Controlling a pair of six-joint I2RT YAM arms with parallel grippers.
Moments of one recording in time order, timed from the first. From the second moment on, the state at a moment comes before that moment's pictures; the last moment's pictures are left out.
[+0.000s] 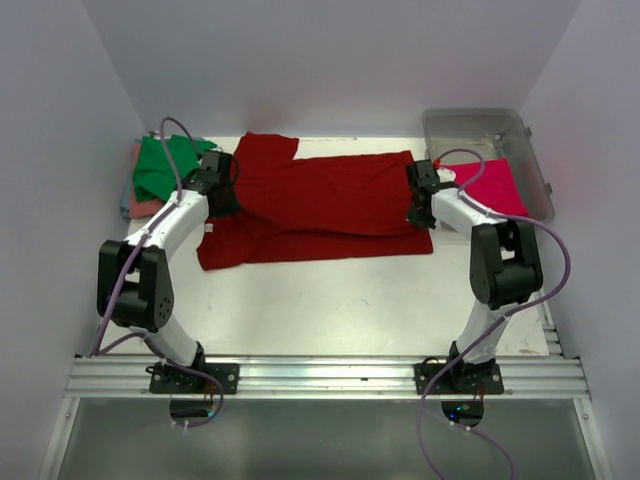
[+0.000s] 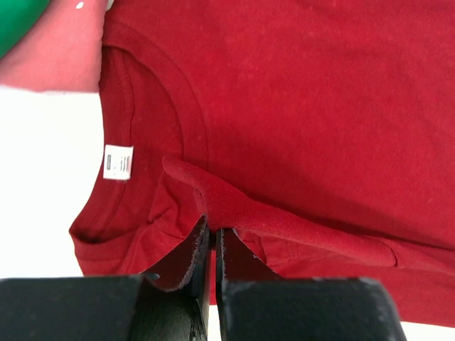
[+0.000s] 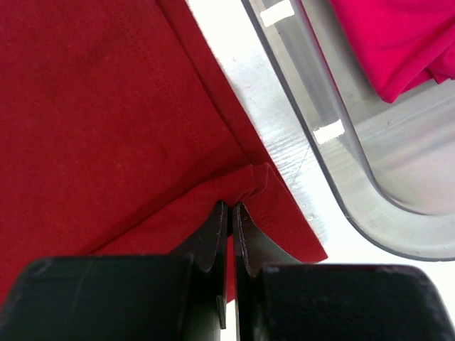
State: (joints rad) left arm -0.17 1.65 1.23 -0.53 -0.21 -0.44; right arm 0.21 1.83 1.25 -0.53 0.39 0.64
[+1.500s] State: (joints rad) left arm -0.17 1.43 0.75 -0.10 0.11 -0.59; right arm 0.35 1.49 0.93 -0.22 0.36 0.55
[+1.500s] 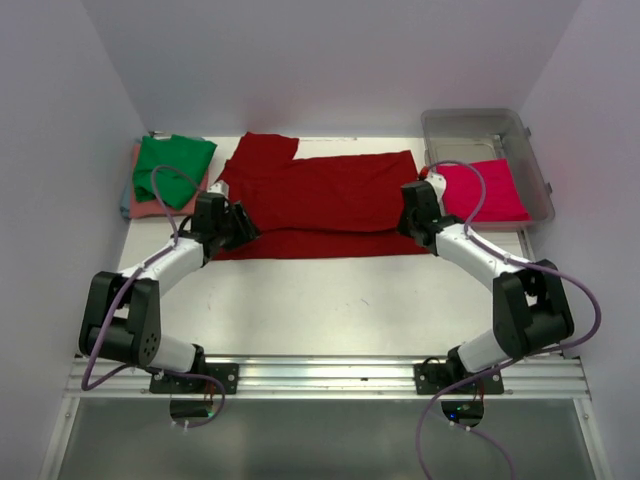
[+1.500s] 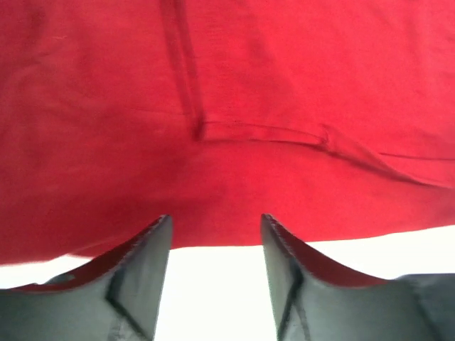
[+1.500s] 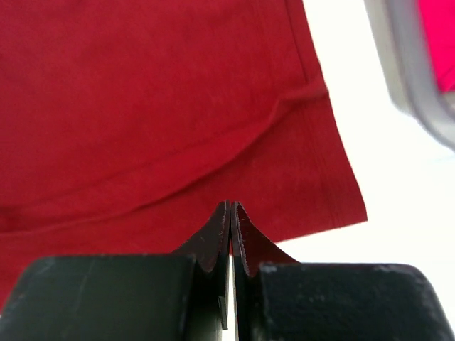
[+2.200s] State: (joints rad) left arm -0.17 1.58 0.76 0.01 0.22 -0.60; right arm 0.36 1.74 1.05 -0.32 0.32 0.61
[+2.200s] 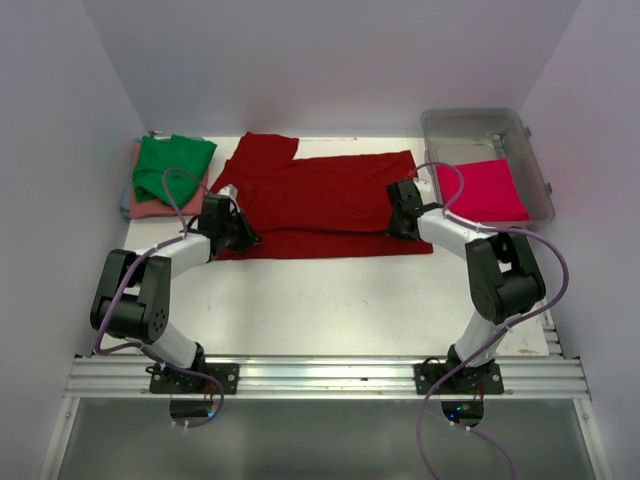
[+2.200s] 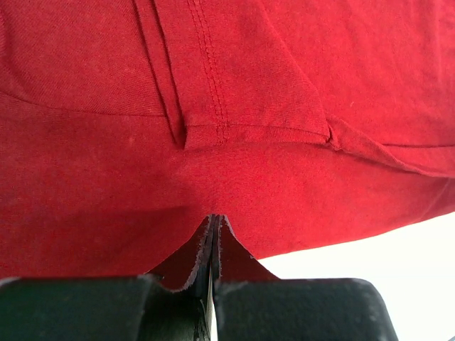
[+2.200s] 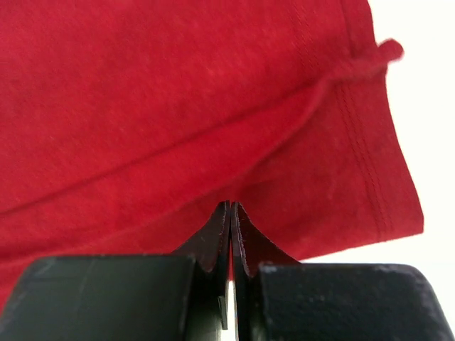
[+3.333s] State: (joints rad) left arm -0.17 1.02 0.54 -0.01 0.01 -0.66; right arm 0.69 2.09 1.87 -0.39 0.13 0.27
